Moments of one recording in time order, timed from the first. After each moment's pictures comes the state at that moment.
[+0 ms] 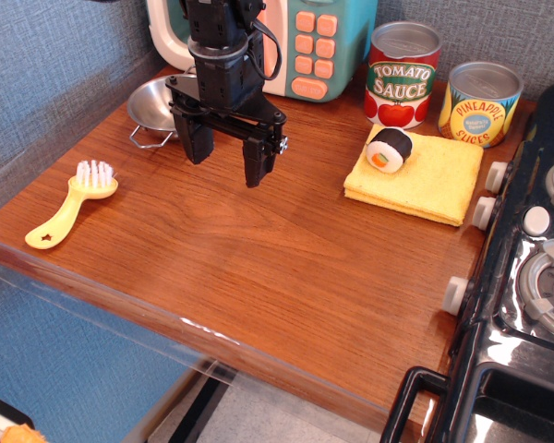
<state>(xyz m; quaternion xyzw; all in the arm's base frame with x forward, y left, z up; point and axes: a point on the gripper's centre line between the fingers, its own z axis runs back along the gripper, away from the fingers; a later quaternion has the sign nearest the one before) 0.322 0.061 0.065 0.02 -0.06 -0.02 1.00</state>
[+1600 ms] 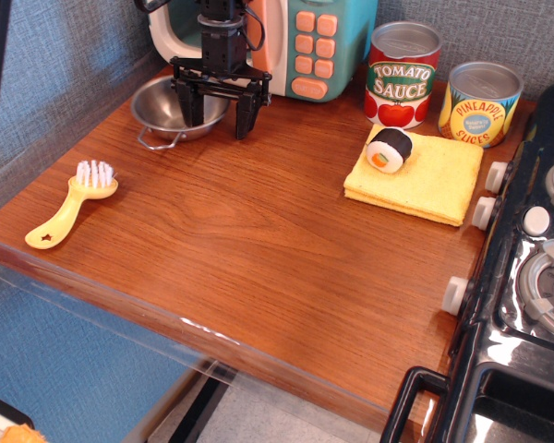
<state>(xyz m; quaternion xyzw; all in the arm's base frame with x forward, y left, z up) 0.419 0.137 0.012 0.01 0.05 0.09 0.99</state>
